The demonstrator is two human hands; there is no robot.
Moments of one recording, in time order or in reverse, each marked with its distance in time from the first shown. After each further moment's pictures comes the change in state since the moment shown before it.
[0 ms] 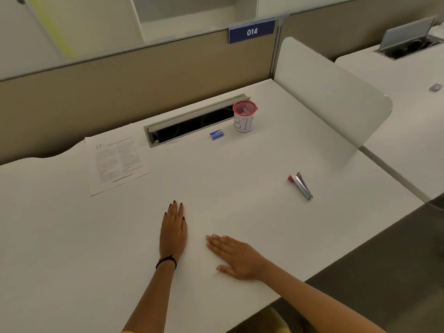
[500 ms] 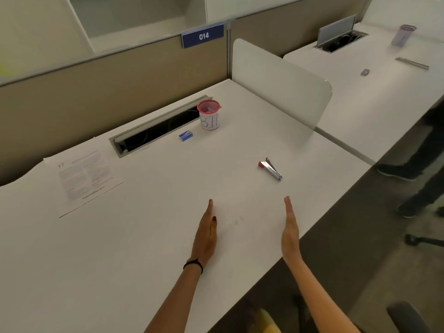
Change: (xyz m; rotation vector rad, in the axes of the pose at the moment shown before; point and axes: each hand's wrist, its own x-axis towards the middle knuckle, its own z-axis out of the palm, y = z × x) left_hand -0.049 0.112 0.009 -0.678 -0.322 0.164; right_hand -0.103 0.006 -0.015 1.032 1.212 0.894
